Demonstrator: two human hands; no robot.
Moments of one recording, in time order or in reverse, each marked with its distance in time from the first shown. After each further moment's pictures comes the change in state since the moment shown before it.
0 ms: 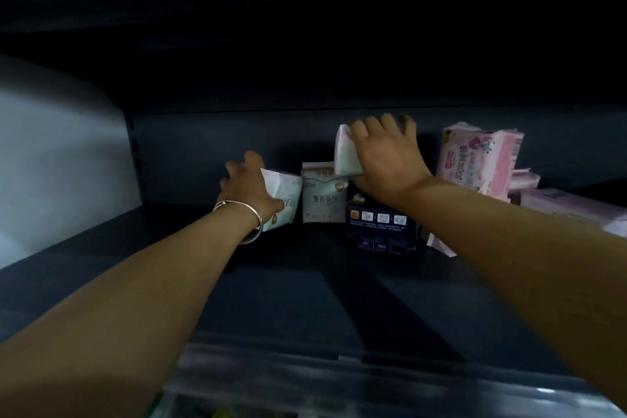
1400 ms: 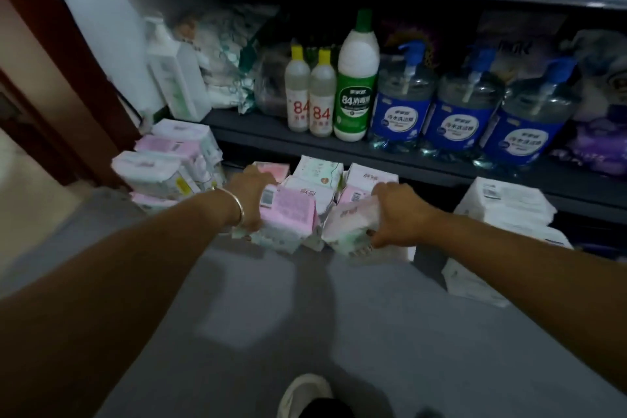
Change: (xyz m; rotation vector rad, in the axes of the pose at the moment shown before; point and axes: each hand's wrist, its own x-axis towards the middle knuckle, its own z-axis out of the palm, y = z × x) left_hand -0.530 -0.160 -0.025 0.358 -0.818 0.014; right_hand -0.513 -0.168 -0.075 0.495 -0.975 -0.052
